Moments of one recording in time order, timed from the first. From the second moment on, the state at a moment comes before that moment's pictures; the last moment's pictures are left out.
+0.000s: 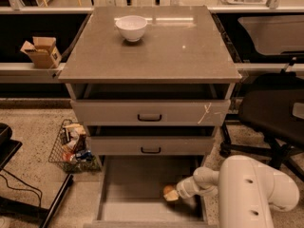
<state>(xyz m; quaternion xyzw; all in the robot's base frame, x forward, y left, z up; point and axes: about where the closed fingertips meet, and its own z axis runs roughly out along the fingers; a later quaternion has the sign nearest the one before) 0.552 -0.108 0.150 -0.35 0.89 0.25 0.18</state>
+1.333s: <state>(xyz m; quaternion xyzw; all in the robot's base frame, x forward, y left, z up) 0.539 -0.114 0.113 -0.33 0.90 0.25 0.14</state>
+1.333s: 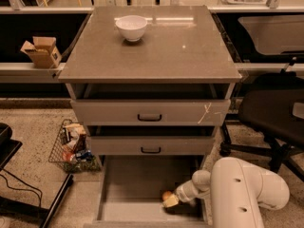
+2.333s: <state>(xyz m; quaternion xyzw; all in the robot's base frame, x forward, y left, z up) 0.541 -0.131 0.213 -0.38 0.89 0.20 0.19</state>
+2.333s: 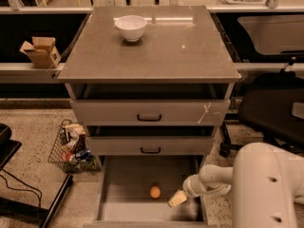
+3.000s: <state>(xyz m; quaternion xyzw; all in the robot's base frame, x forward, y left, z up) 0.466 -0.168 0.327 -0.41 0.88 0.17 0.17</state>
